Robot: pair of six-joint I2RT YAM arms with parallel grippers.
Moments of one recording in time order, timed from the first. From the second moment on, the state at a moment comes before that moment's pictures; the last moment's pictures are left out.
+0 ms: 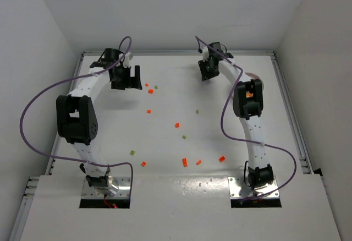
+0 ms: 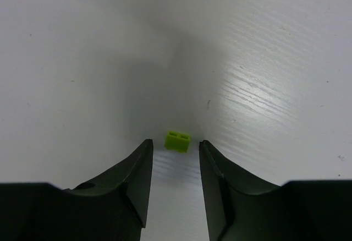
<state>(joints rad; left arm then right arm) -0.05 1.84 1.50 -0.64 0.27 -0.06 0.22 2.57 2.22 -0.66 -0.11 -0.14</state>
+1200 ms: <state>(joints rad) -0.05 1.81 1.48 -0.64 0.34 -0.05 0.13 1.90 1.89 -0.91 -0.21 -0.79</state>
